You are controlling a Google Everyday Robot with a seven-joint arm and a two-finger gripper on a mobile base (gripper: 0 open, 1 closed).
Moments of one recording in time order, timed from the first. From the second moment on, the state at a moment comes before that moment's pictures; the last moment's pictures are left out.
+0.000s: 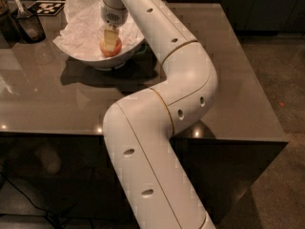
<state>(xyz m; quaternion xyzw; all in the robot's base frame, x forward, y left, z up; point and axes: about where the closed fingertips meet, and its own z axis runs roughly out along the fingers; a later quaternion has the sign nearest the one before) 0.797 0.118 0.880 -0.68 0.70 0.00 0.20</state>
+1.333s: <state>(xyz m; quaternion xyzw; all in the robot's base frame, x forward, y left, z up) 0.797 0.118 0.880 -0.68 0.70 0.00 0.20</state>
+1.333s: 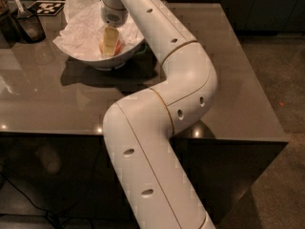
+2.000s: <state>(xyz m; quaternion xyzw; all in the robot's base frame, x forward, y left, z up) 0.797 0.118 0.879 -0.68 0.70 0.00 0.20</state>
